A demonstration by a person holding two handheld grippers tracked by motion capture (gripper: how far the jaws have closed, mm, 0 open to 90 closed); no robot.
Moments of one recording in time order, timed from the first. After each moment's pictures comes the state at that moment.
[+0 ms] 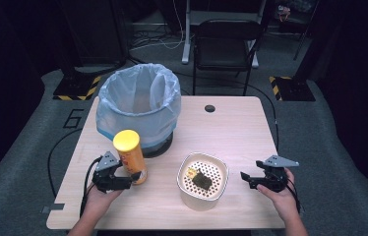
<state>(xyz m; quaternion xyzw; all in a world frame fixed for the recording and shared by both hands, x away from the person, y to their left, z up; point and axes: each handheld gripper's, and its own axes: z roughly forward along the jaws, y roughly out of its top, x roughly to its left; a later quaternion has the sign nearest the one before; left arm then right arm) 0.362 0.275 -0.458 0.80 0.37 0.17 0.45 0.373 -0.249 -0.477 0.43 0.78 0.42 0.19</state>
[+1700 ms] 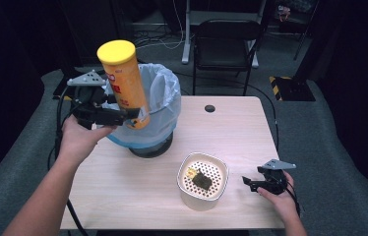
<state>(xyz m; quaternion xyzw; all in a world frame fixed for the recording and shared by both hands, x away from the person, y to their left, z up) 0.402 0.253 -0.213 0.79 0.34 0.17 0.48 0.377 -0.259 -0.503 0.46 0.78 0.39 0.17</state>
